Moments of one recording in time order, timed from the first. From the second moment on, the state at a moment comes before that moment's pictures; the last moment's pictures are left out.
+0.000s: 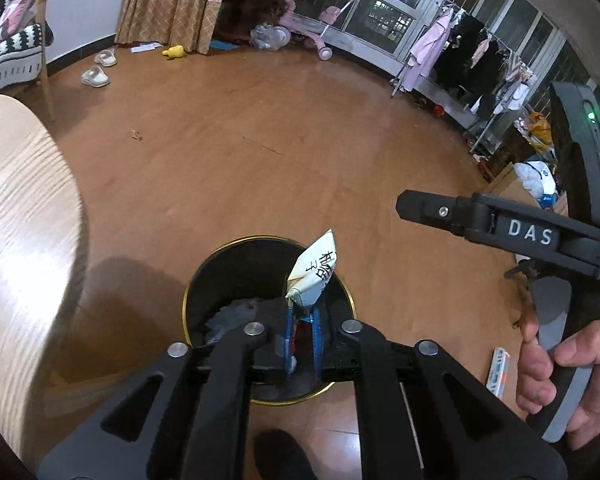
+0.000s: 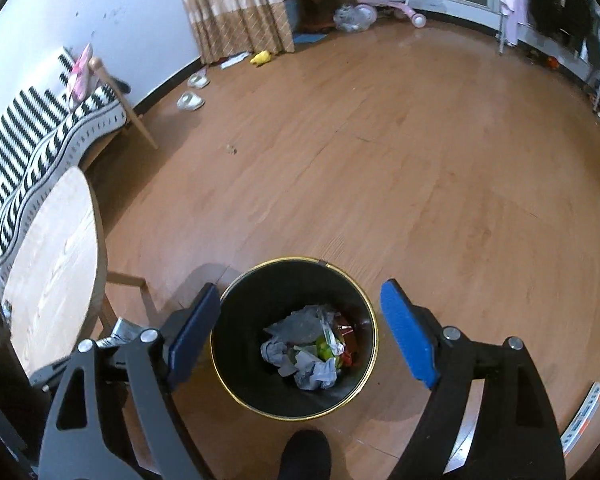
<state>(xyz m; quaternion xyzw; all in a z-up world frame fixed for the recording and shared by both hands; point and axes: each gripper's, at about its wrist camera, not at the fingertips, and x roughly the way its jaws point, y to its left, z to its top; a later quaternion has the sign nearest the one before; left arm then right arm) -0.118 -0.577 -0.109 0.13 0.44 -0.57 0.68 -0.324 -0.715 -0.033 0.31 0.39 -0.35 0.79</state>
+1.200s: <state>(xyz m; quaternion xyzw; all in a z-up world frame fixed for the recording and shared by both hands) 0.032 -0.399 -0.042 0.01 0.41 -0.43 0.80 -0.169 -0.607 0.005 0.25 0.39 -0.22 0.86</state>
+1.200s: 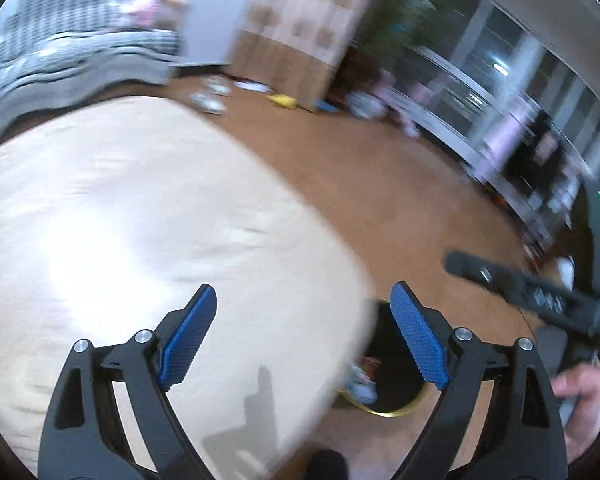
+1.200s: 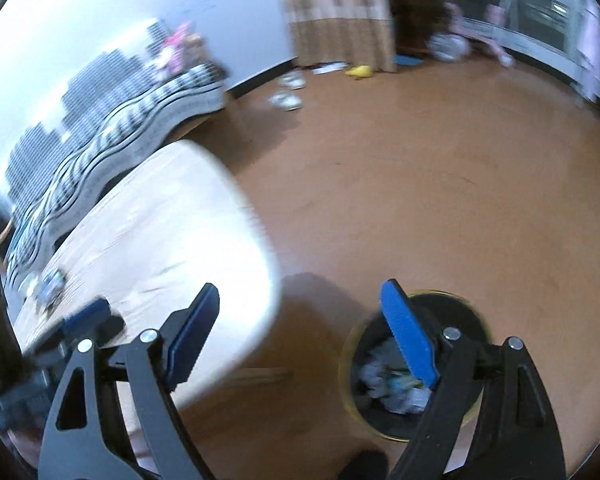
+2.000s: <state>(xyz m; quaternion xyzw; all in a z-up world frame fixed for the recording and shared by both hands) 0.198 0.012 -0.055 -0.09 0.41 -0.09 0.90 0.184 -0.261 -0.055 0.25 0.52 0.05 0.81</state>
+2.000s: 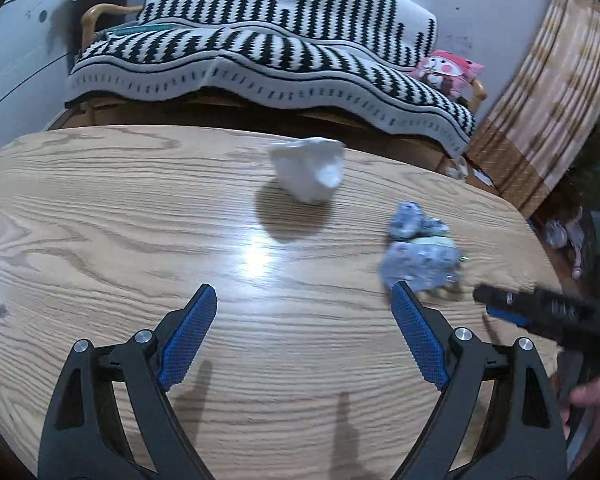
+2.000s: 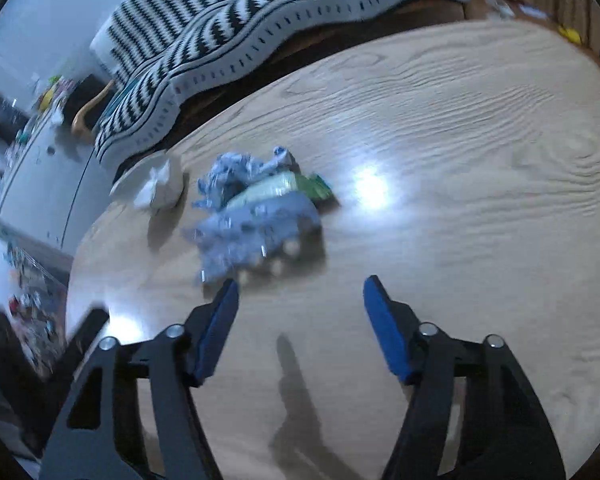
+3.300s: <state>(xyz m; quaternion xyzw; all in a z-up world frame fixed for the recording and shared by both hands) 0.218 -0.067 -0.029 -0.06 0.39 -0.08 0.91 0.001 -0.412 -0.002 0.28 0.45 0.03 0.84</state>
